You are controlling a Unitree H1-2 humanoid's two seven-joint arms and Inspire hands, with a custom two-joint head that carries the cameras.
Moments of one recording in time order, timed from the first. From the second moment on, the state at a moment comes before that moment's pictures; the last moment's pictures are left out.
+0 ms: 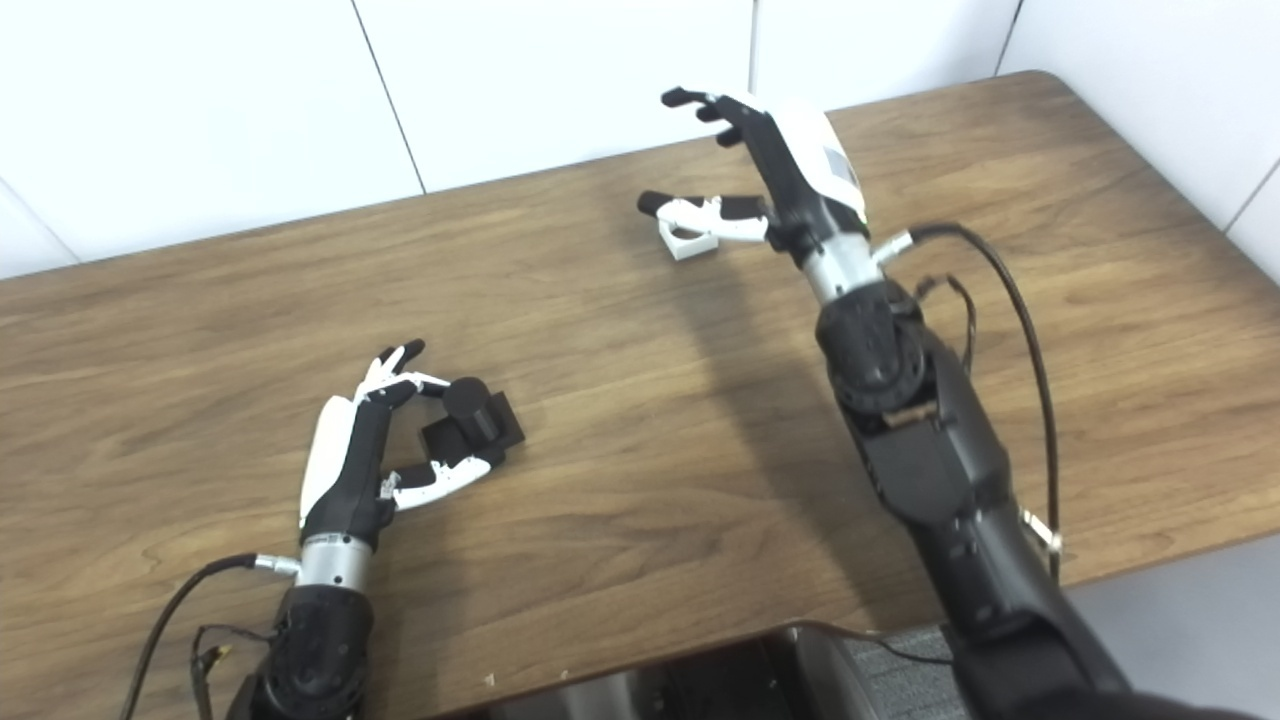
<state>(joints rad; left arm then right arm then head) -0.08 0.05 -0.30 -0.01 0.52 0.13 0.09 -0.40 -0.34 0.03 -0.05 -0.52 0.06 0.01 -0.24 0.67</state>
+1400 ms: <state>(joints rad) -0.06 0.05 -0.28 -0.02 0.52 0.13 0.09 -0.78 -0.57 0.37 0.50 -0.67 0.07 0.45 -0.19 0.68</state>
